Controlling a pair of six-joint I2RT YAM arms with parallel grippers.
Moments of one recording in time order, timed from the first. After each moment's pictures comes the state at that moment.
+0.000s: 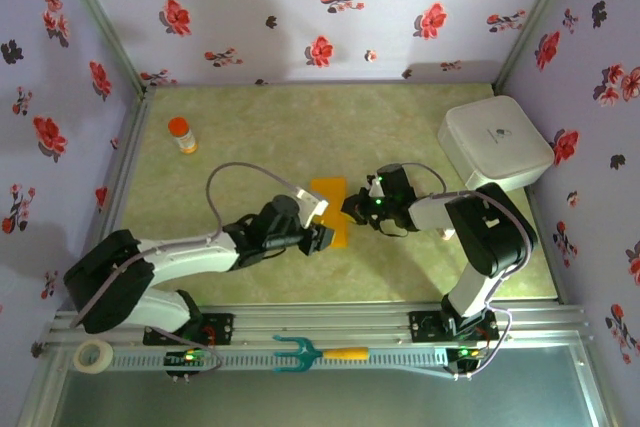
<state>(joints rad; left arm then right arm) -1.01 1.38 0.59 0.22 0.06 -0.28 0.47 1.70 0.63 0.27 -0.64 1.05</state>
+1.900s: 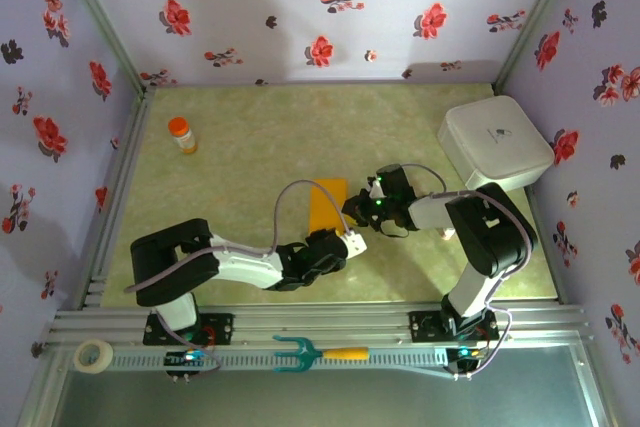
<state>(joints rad) -1.29 1.70 0.71 0.27 -0.54 0.24 0.47 1.70 0.64 0.22 -0.63 1.06</state>
